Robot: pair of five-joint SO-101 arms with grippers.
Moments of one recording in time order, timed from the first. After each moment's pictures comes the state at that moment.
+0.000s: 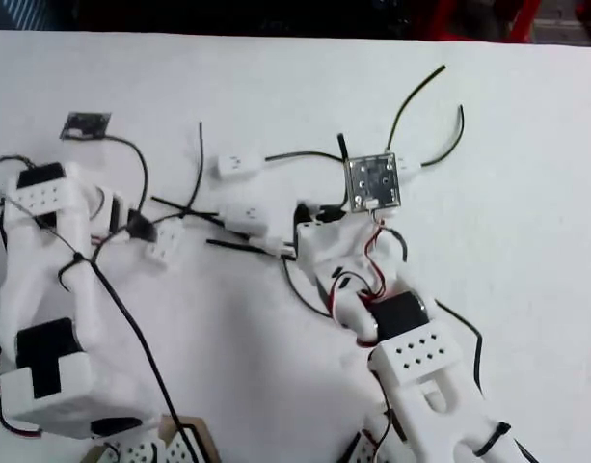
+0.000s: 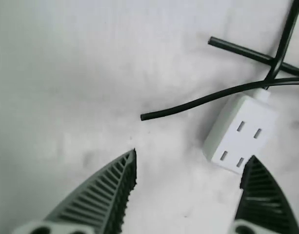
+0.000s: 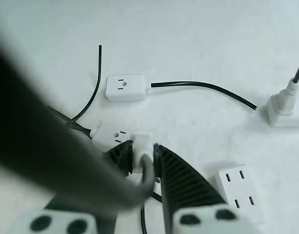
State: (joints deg) left arm -23.3 3.1 16.6 69.9 -17.1; right arm -24.8 -51.1 61.8 30.9 -11.1
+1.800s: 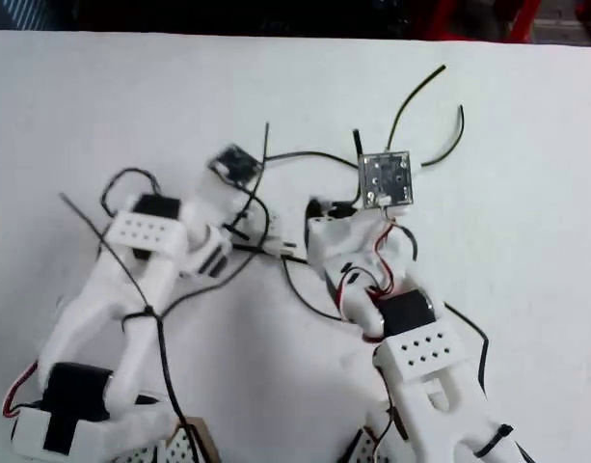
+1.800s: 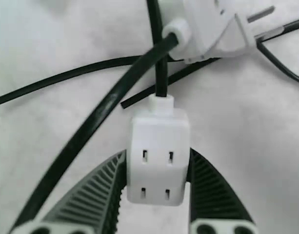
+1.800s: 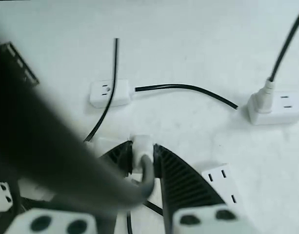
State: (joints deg) left arm 6.3 -10.8 39.9 59.8 -26.2; right arm -20.8 -51.1 61.8 30.8 -11.1
